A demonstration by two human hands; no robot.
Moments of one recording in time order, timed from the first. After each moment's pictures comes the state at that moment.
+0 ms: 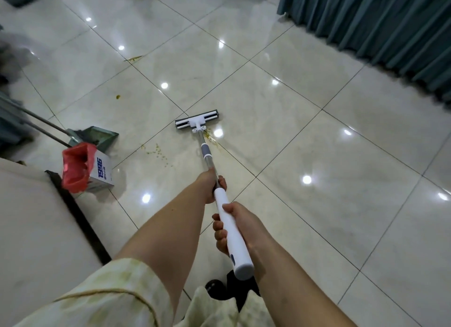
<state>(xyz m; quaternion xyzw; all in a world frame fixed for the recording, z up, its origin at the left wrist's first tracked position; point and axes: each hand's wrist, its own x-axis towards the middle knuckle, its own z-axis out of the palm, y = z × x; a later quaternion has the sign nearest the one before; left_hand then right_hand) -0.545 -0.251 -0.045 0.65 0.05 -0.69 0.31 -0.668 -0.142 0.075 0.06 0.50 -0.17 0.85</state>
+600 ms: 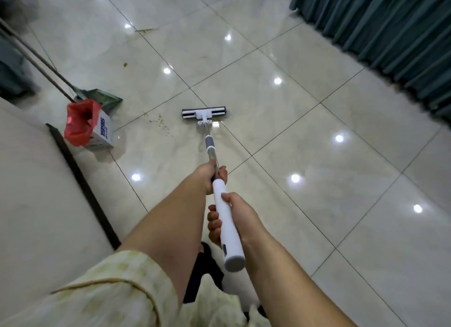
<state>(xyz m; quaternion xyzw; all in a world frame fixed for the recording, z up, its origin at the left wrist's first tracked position) -0.542 -0.083 -0.042 0.56 0.10 -0.75 0.34 -0.656 0.023 0.091 0.06 0.50 -0.17 0.85</state>
